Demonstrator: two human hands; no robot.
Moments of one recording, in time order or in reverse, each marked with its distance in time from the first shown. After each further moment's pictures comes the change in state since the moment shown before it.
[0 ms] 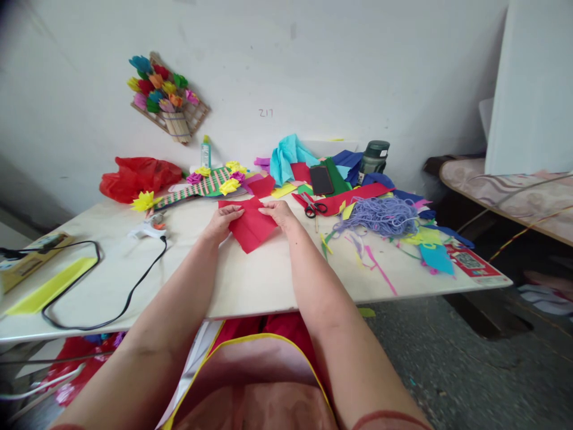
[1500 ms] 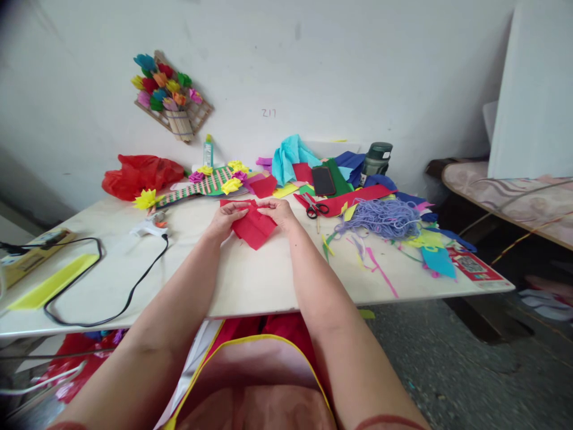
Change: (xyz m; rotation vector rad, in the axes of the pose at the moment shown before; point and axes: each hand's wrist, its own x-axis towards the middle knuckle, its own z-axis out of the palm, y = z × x) left_hand 0.005 -0.006 -0.004 0.027 -0.052 0.087; right_hand 0.002 0.002 0.004 -0.102 0.003 -0.192
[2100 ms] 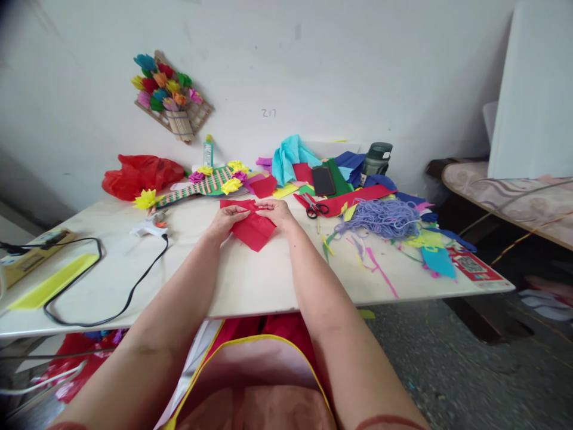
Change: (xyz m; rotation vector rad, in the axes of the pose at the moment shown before) left_hand 0.000 0.000 -0.001 0.094 0.044 -0.084; right_hand -0.001 -0.002 0.003 -0.011 -0.020 0.022
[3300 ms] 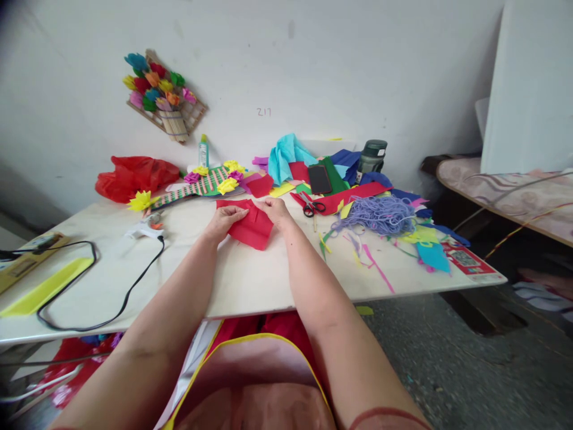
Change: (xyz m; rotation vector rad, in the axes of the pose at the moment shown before) left_hand -0.007 0.006 0.006 0.163 -0.042 0.044; right_hand -0.001 -0.004 -0.002 -0.041 0.056 -0.036
